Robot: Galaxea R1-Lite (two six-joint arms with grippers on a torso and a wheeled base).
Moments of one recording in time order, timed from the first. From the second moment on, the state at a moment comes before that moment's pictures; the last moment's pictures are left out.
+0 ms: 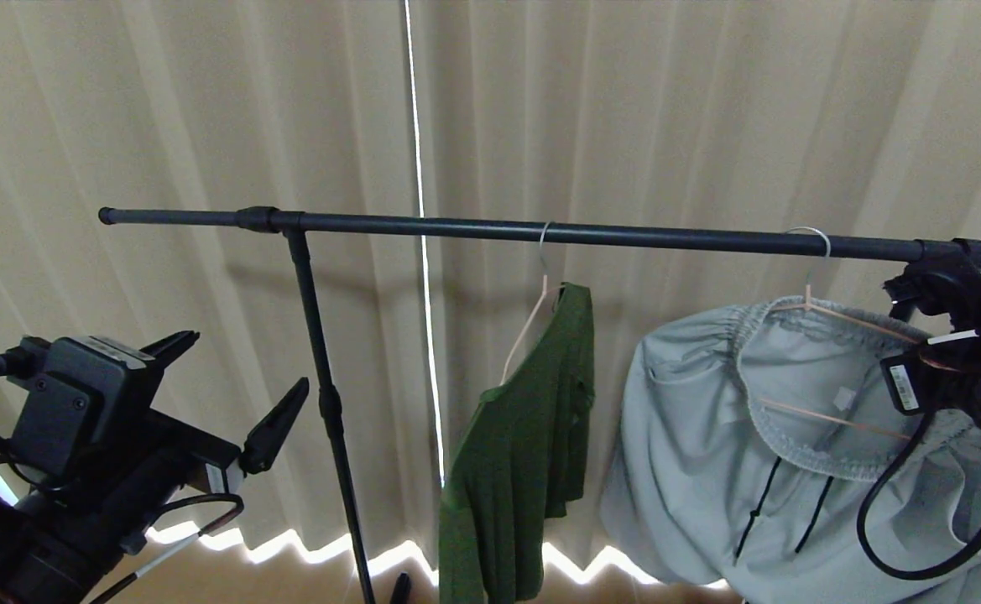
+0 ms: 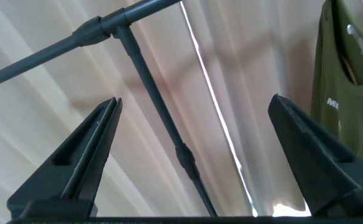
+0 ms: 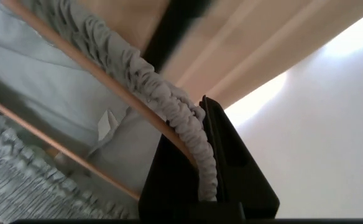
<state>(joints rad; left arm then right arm) -0.42 1.45 -0.12 -1.40 0.19 0.40 0.02 1.53 -0.70 -0.39 -0.50 -0.29</state>
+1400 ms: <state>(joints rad) -0.46 1.39 -0.42 -0.70 0.35 0.31 0.07 1.34 -0.31 -0.78 -0.03 -0.18</state>
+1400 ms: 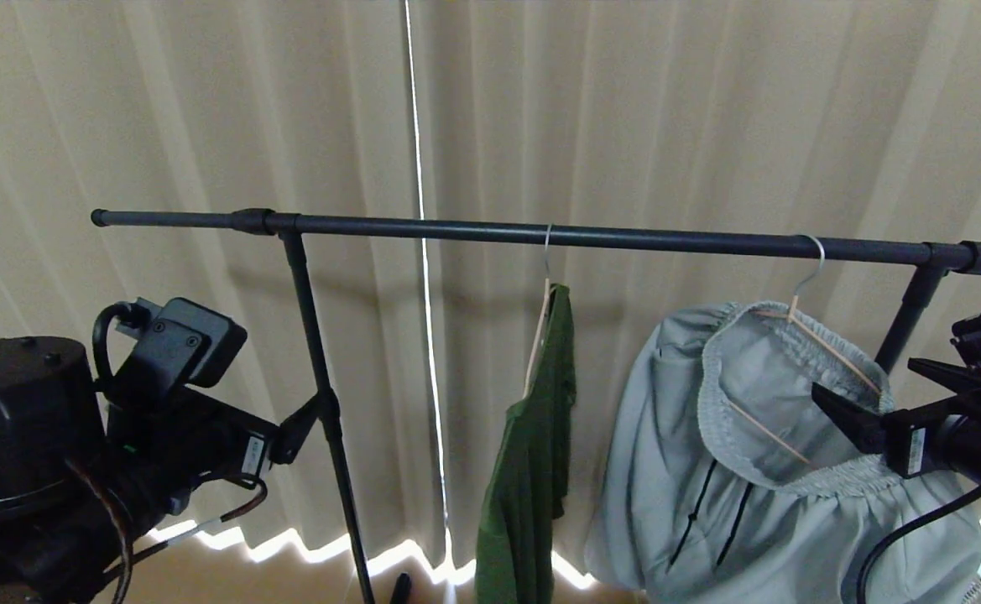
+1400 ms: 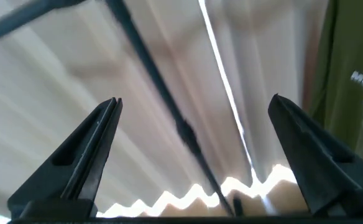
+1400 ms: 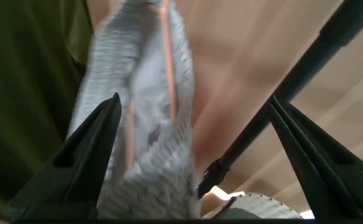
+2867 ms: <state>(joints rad) -0.28 0.66 -0.15 -0.15 0.52 0.06 0.05 0.37 -0.16 0.06 0.01 -0.17</state>
